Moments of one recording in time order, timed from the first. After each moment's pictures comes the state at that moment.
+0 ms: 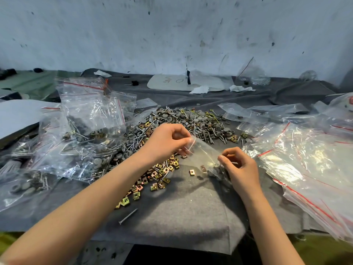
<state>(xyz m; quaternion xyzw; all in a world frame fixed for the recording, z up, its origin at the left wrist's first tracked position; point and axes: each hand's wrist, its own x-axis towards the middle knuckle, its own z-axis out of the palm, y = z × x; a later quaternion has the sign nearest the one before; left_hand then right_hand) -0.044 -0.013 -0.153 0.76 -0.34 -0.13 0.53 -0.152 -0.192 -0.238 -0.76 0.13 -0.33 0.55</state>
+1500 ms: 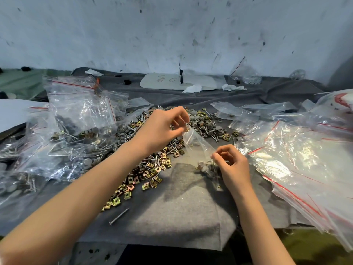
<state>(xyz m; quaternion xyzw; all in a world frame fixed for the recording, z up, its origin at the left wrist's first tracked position) -0.033 -0.024 -0.134 0.80 -0.48 0.10 0.35 -0.152 -0.192 -0.236 -0.74 0.14 -0.34 0.56</state>
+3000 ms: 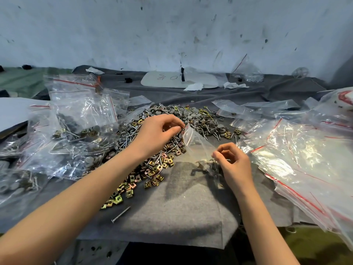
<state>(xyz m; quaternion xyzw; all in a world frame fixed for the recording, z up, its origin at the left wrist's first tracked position) -0.030 -0.014 -0.153 0.81 -0.40 0.06 0.42 -0.154 -0.190 -0.234 -0.76 0.14 -0.32 0.55</state>
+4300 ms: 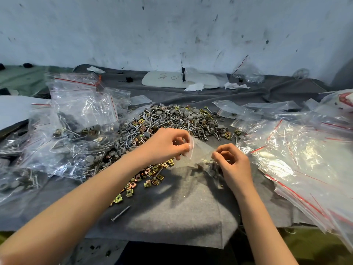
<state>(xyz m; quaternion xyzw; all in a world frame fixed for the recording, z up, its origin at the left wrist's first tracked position) -0.040 -0.020 -0.163 0.80 -0.46 -0.11 0.37 -0.152 -0.192 -0.236 -0.76 0.14 -0.32 0.55</state>
